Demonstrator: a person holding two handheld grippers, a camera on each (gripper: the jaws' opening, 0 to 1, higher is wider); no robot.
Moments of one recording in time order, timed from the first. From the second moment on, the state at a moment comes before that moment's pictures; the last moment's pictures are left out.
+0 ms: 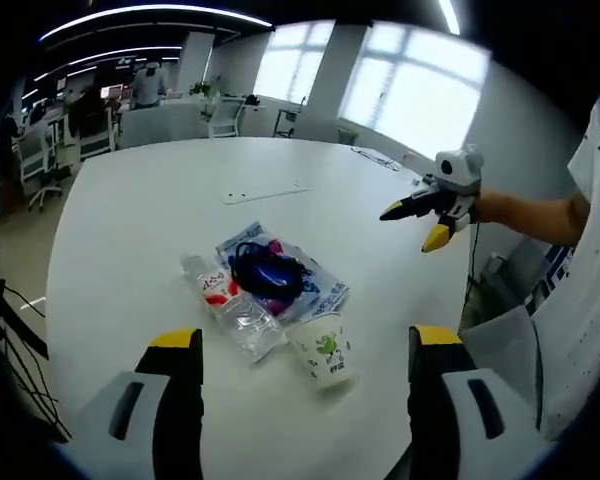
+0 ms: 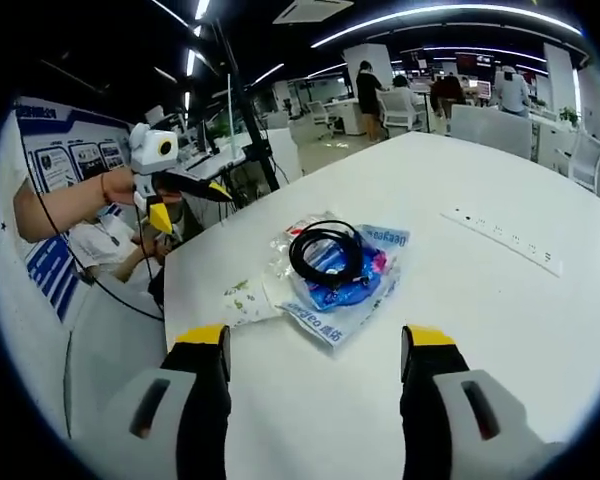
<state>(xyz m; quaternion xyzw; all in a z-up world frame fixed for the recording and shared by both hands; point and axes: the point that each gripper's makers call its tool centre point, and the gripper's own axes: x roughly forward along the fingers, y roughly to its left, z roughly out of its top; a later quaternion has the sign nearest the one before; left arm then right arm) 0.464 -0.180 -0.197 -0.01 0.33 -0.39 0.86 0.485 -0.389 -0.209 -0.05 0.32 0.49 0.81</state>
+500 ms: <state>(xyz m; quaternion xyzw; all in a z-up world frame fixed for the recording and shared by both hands) 0.495 -0.191 -0.205 0.00 0.33 -0.40 0.86 0.515 -0.357 -0.220 -0.05 0.32 0.49 0.81</state>
